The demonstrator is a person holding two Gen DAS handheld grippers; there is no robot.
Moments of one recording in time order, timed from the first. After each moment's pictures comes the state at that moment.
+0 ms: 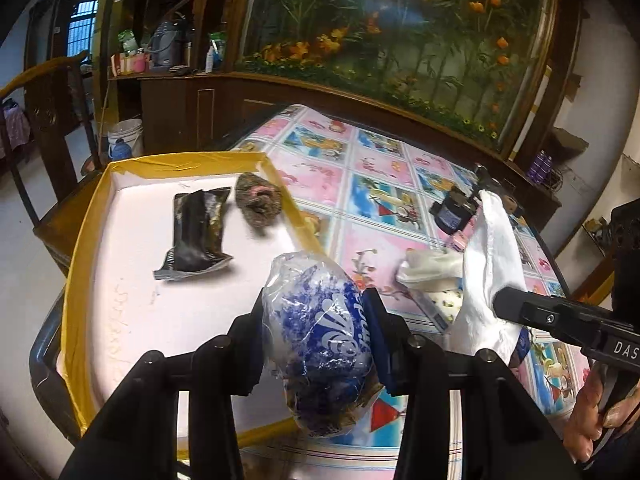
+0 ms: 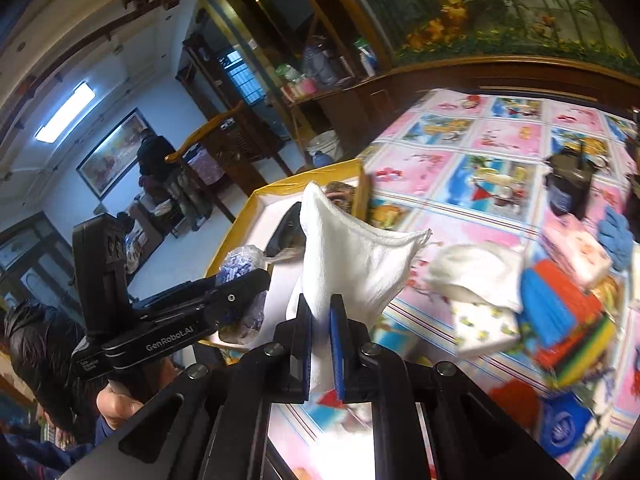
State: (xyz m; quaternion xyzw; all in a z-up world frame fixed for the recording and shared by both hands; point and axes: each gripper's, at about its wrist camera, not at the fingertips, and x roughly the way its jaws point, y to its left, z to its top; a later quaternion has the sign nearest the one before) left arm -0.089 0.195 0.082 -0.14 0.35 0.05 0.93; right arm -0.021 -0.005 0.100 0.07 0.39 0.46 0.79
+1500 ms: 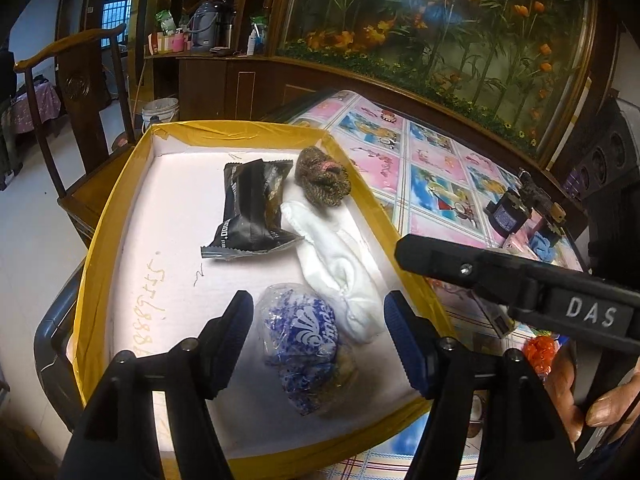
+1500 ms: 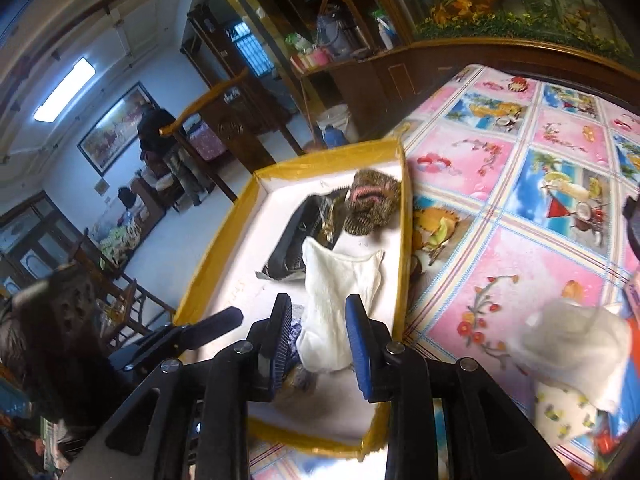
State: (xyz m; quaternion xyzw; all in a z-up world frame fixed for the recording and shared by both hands) left arm -0.086 0.221 0.056 -0.15 0.36 0.10 0.91; right arm 0.024 0.086 0.076 0.05 0.42 0.47 0.77
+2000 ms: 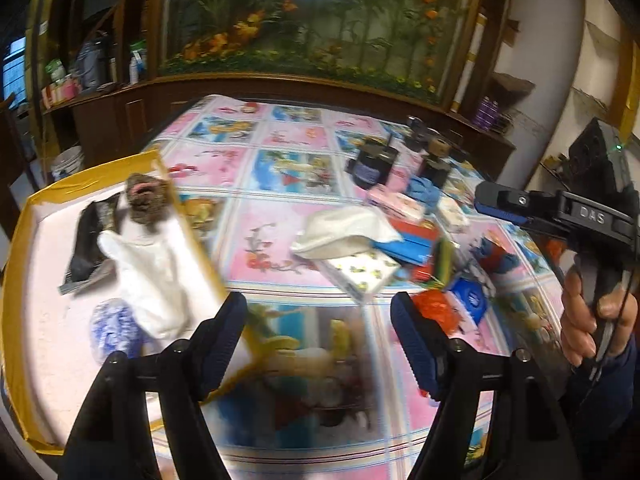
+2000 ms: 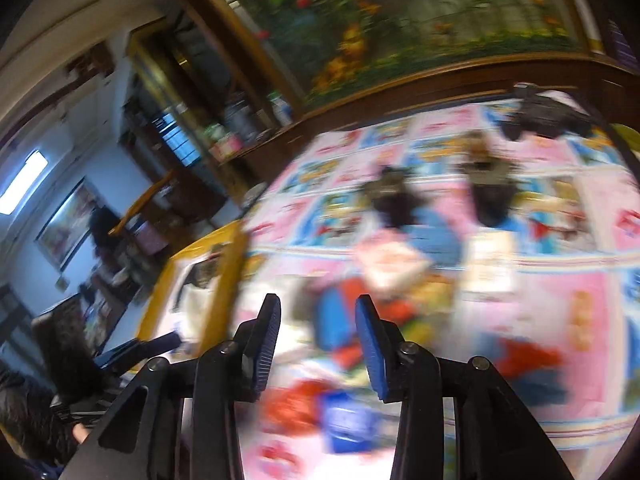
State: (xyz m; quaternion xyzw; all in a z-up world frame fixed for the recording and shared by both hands) left arm -0.069 0.085 0.072 -0.06 0.37 -0.09 0.92; right arm 0.027 -0.197 0.076 0.16 0.37 0.32 0.86
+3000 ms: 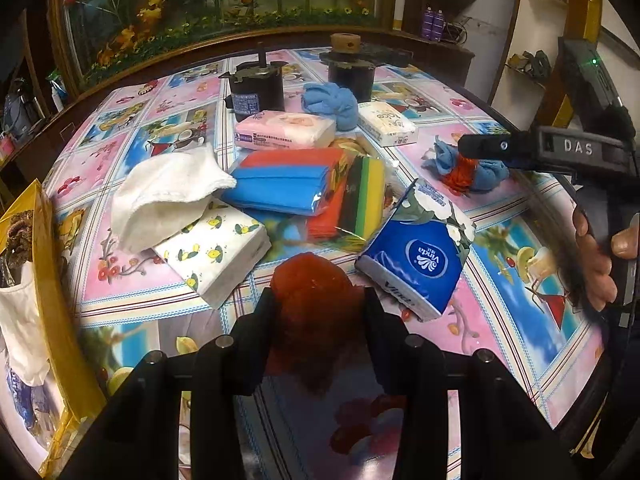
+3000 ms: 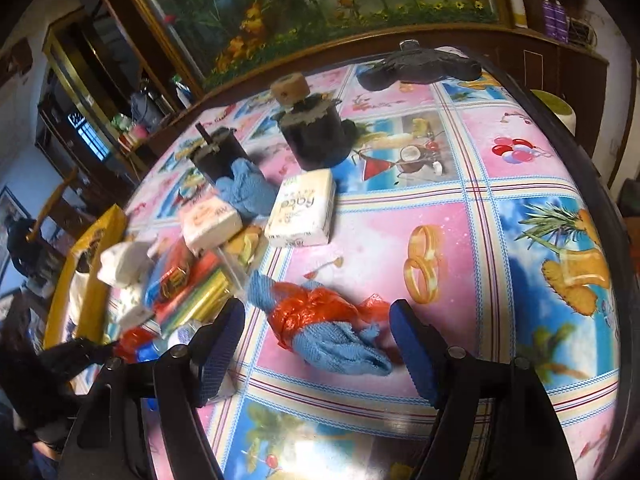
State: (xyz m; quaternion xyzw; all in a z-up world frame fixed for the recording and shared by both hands) left arm -0.022 -0.023 0.010 0.06 0.44 -0.14 0.88; right arm 0.043 -0.261 0.019 0.11 0.44 0.18 0.87
